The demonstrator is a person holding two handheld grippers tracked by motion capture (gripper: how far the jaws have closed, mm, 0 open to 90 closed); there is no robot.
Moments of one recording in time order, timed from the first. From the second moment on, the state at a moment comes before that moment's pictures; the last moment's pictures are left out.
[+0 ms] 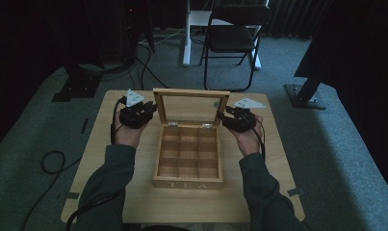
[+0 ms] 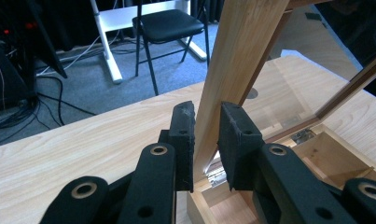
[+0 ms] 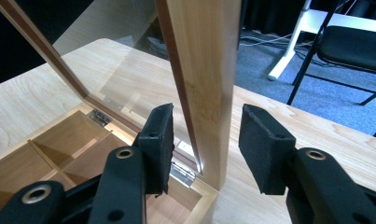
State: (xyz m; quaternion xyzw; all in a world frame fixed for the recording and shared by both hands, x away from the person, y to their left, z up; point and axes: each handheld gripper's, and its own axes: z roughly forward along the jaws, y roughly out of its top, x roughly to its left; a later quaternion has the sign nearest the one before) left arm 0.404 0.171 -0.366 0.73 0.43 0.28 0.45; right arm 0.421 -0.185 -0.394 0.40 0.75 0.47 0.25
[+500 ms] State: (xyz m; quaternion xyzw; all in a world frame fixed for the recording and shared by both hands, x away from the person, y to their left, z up) left arm 0.393 0.170 -0.369 0.74 0.41 0.28 0.45; right arm 0.398 -0.192 -0.375 0.39 0.75 0.47 0.25
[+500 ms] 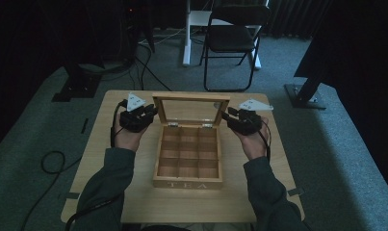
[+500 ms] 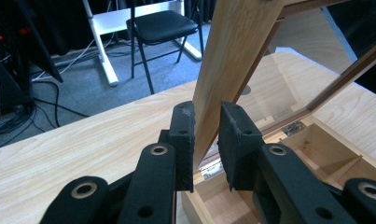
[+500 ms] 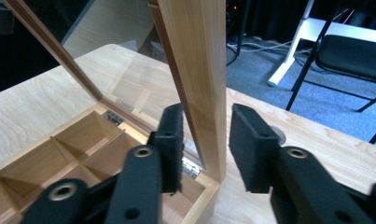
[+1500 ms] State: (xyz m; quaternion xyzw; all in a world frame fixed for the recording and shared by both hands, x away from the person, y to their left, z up) left arm 0.371 0.178 -0.385 0.75 0.42 0.21 0.47; right arm 0.371 -0.193 -0.382 0.40 0.76 0.48 0.21
